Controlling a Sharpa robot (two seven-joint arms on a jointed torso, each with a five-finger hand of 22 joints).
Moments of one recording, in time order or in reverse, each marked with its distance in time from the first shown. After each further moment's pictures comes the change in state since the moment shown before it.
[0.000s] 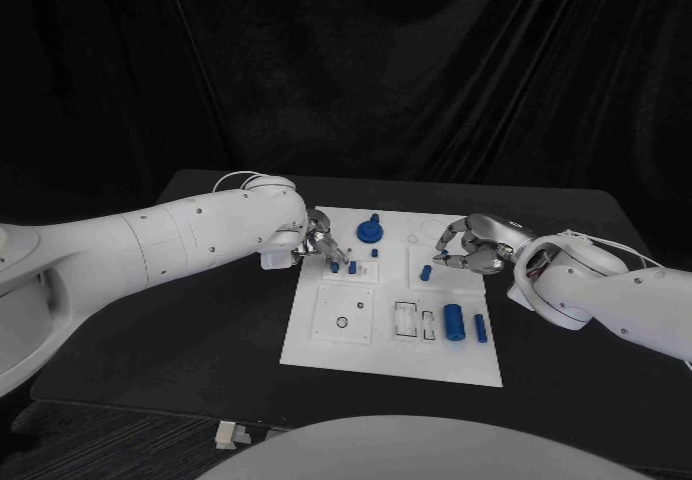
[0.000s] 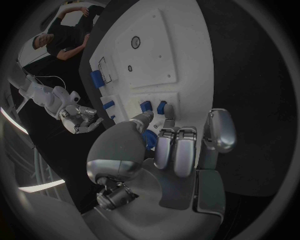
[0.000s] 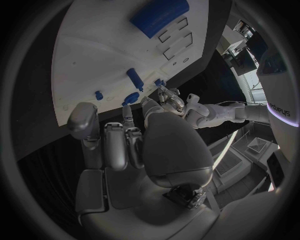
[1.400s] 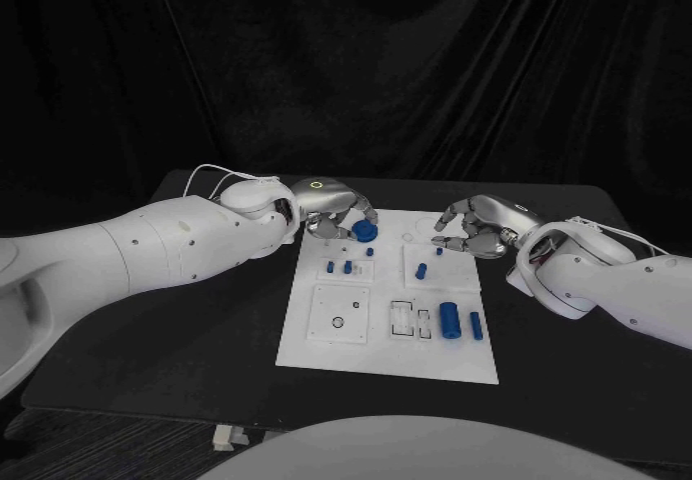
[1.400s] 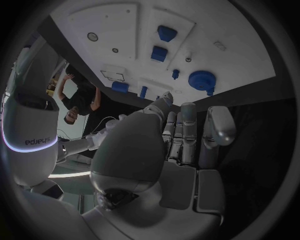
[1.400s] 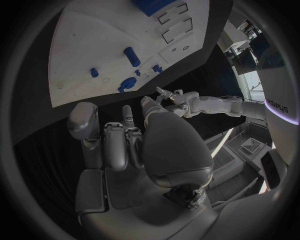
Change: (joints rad) left arm -0.014 -0.021 -0.007 -0.042 -0.572 -0.546 0.867; left_hand 0.567 -0.058 -0.061 -0.099 -0.074 -0.185 -0.085 -0.166 -0.798 -0.873 -0.051 -1.252 -0.930 -0.408 -0.020 -0.463 -0.495 0.022 -0.022 0.014 -0.076 0.001; right arm 0.040 -0.041 0.000 0.052 0.000 -0.078 0.024; right_hand 0.000 0.000 0.000 0.000 0.003 0.000 0.000 0.000 -0.001 0.000 0.000 0.000 0.000 0.000 0.000 0.000 0.000 0.000 0.000 0.000 0.000 0.000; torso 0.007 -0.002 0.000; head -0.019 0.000
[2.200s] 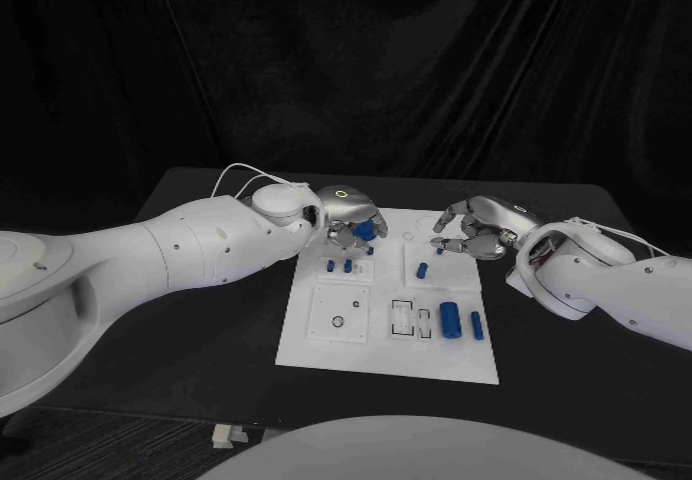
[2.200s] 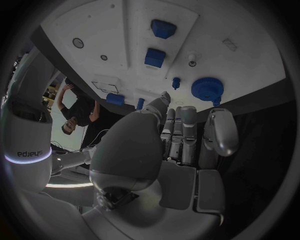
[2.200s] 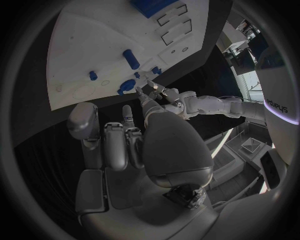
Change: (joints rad) left arm -0.021 0.106 0.000 -0.075 -0.113 0.059 -0.072; left_hand -0.045 0.002 -0.007 0.005 -0.008 0.112 0.016 0.016 -0.099 0.191 0.020 0.017 -0.027 0.054 0.002 0.065 -0.002 0.000 0.050 -0.004 0.065 0.000; right arm 0.000 0.008 0.000 -0.002 0.000 0.011 0.006; right_hand 0.000 0.000 0.000 0.000 0.000 0.000 0.000 0.000 -0.001 0.000 0.000 0.000 0.000 0.000 0.000 0.000 0.000 0.000 0.000 0.000 0.000 0.001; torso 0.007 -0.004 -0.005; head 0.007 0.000
